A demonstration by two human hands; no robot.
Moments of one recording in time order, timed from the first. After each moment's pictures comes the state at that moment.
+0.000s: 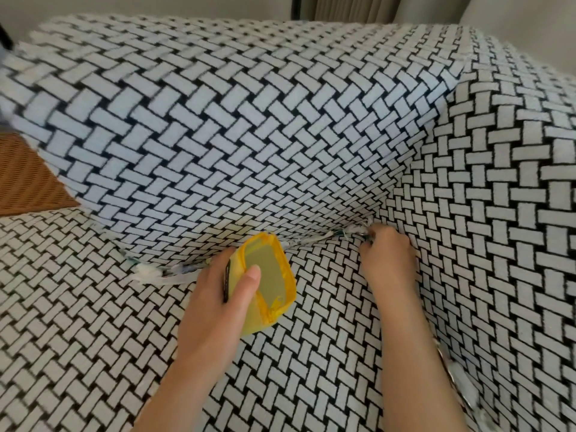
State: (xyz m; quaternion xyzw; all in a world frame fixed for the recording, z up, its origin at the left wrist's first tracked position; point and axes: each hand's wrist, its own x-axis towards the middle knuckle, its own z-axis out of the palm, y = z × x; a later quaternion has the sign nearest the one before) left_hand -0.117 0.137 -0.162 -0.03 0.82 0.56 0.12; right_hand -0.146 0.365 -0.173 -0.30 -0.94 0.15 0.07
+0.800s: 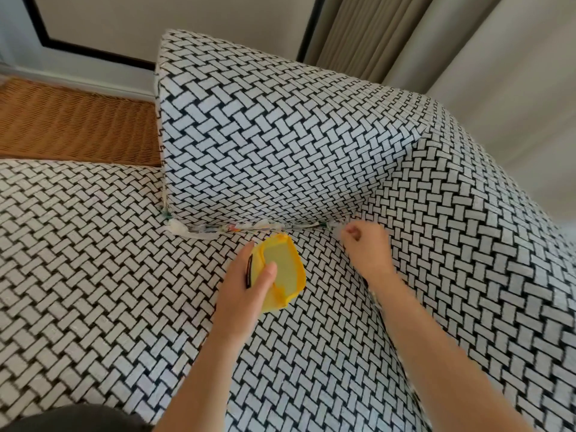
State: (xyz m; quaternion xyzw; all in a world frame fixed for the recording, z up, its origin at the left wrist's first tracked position) left_hand -0.065 0.133 -0.168 -0.01 0.70 0.70 0.13; right_hand -0.106 0.344 -0.114 -0.18 -0.95 0.24 0.07
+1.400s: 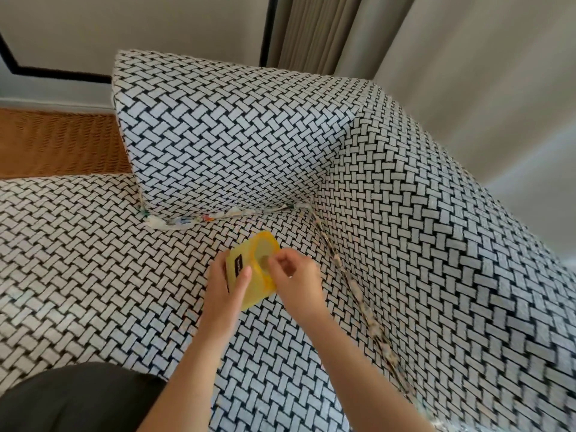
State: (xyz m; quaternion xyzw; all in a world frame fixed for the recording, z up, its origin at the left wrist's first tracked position) left_hand -0.015 0.141 -0.158 0.01 0.69 0.71 0.14; right_hand 0.003 0.260 -0.109 -0.13 -0.85 0.50 0.05
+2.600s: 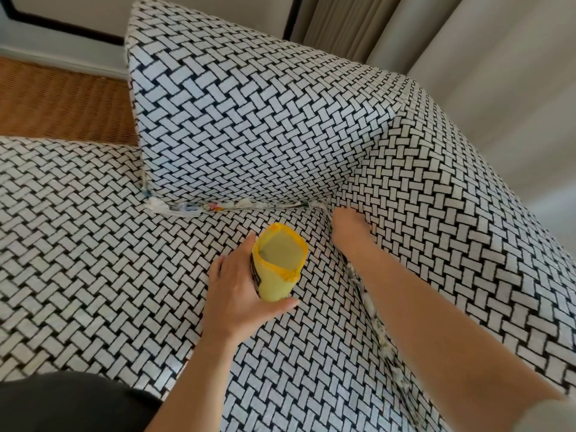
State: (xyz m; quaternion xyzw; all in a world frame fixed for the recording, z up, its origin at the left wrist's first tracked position) left_hand -0.038 0.149 -0.190 0.14 0.90 0.40 -0.04; right_hand -0.114 0.348 -0.113 -0.18 -0.97 -0.12 -0.14
